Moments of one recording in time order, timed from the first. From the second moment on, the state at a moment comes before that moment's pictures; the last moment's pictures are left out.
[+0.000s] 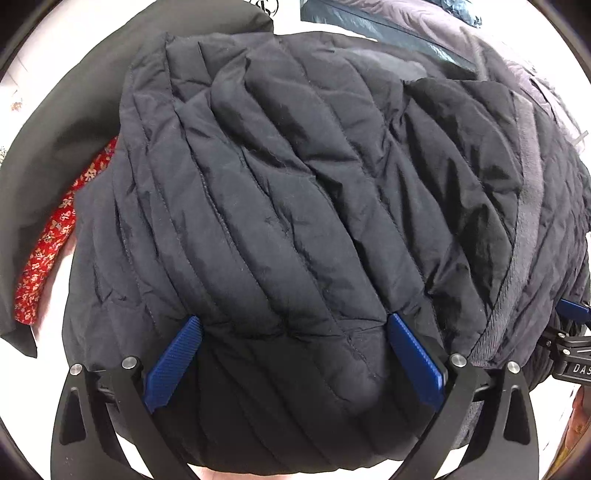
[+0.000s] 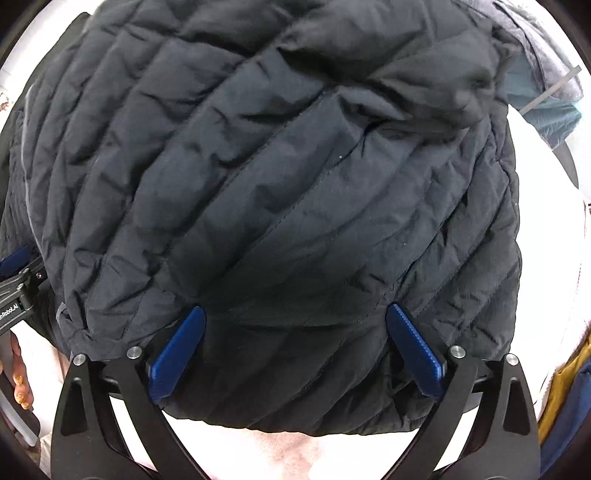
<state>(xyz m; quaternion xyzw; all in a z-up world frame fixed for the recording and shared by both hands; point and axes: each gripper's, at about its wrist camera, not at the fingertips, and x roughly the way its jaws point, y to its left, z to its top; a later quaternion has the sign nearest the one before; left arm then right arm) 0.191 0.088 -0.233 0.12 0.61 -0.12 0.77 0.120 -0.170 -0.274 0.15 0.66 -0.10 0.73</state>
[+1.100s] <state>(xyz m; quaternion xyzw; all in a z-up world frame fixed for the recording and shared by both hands) 0.132 0.177 -0.195 0.03 0.57 -0.16 0.81 -0.046 -0.210 -0.237 0.24 0.53 -0.12 0.81</state>
